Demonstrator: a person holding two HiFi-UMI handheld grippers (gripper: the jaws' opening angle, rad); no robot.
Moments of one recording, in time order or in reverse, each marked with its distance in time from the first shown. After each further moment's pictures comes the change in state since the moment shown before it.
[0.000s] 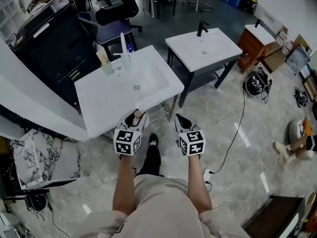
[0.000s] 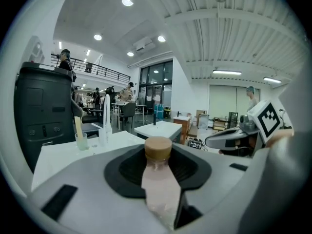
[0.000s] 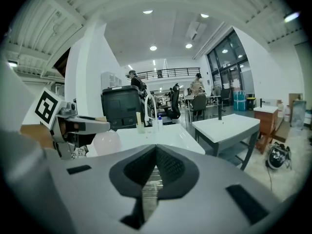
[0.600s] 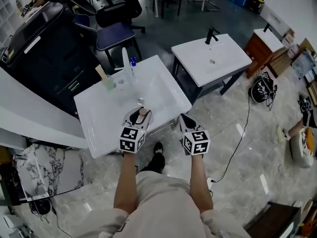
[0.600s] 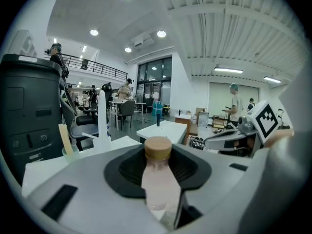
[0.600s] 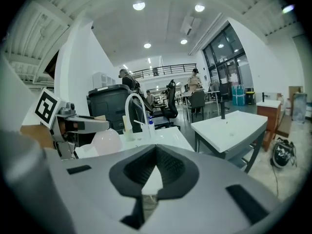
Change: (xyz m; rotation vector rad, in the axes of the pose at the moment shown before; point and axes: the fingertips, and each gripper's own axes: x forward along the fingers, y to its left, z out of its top) left arm 0.097 0.063 0.035 0.011 0.035 -0.037; right arm 0.097 -0.051 0.038 0.055 0.023 -0.009
